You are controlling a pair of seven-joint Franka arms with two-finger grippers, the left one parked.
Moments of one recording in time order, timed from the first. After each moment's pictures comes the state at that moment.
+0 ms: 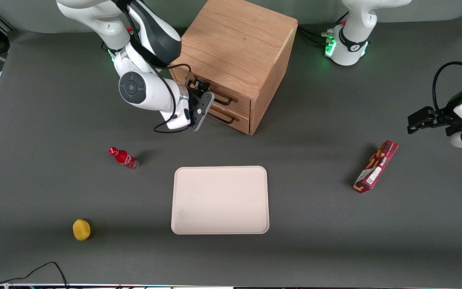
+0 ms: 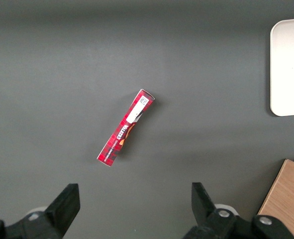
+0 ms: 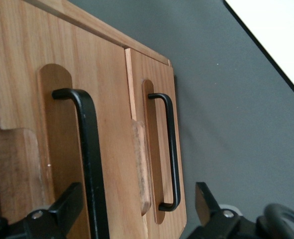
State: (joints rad) arm 0.06 0.24 0.59 -1.91 0.37 1.98 -0.46
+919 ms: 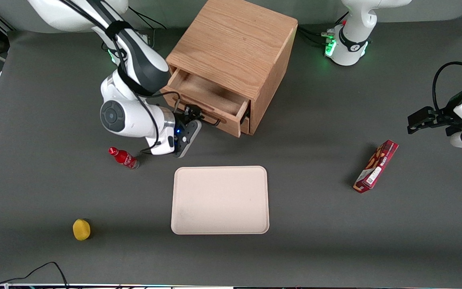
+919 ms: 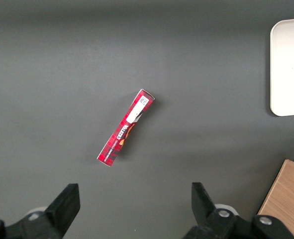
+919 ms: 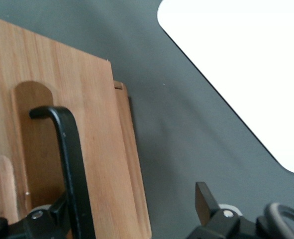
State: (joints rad) arm 0.04 0.38 0.50 -1.76 0.31 1.98 -0.47
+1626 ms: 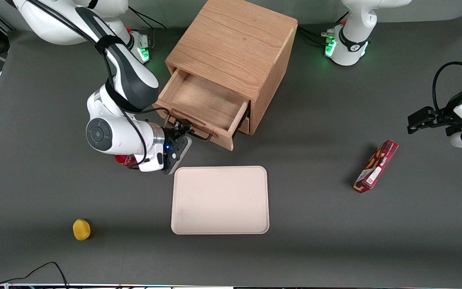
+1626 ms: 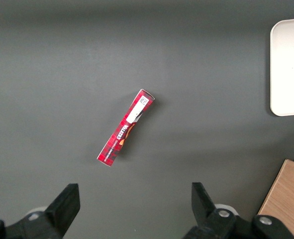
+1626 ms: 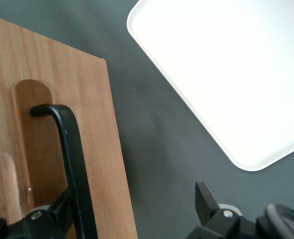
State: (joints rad) arm 0.04 0.48 0.46 -1.60 0.22 1.92 -0.47
